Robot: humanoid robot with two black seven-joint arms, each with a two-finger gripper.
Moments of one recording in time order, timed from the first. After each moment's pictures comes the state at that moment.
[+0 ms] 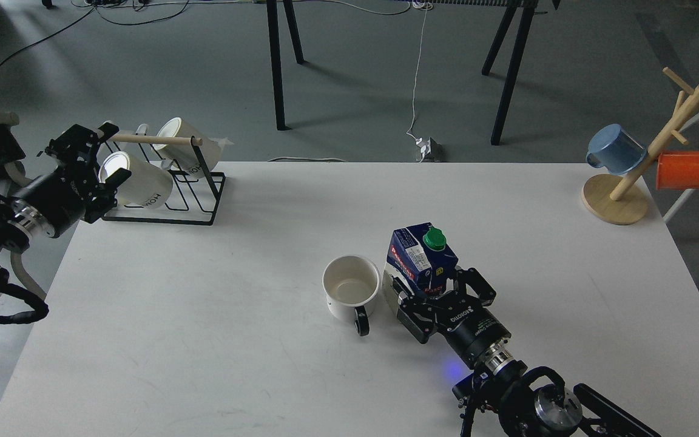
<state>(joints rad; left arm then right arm) -0.60 0.59 -0.67 -0.60 0.62 -0.49 -0.49 0.07 -0.08 0.84 1.09 0.61 0.49 -0.13</state>
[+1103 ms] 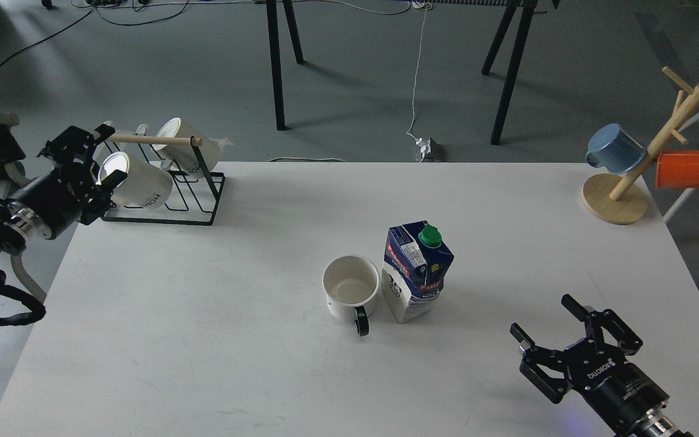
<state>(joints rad) -0.59 0.59 -0.67 -0.58 0.62 -0.49 -0.49 -0.43 -0.59 1.29 1.58 0.57 0.49 -0.13</state>
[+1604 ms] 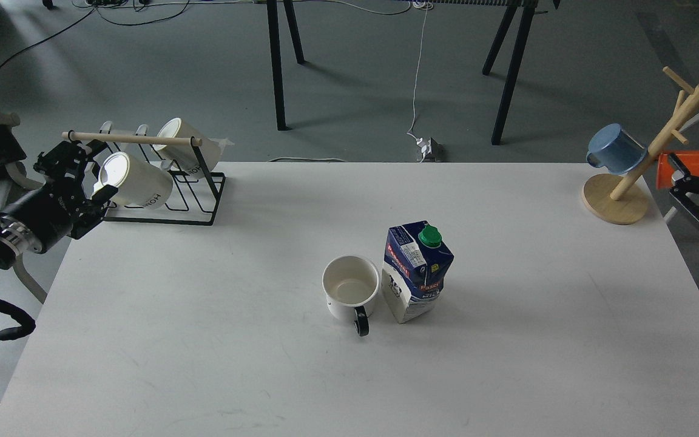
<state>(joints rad) -0.55 0.61 -0.67 -0.58 0.62 -0.49 -0.49 0.06 -0.84 1.27 1.24 0.59 0.49 -0.11</state>
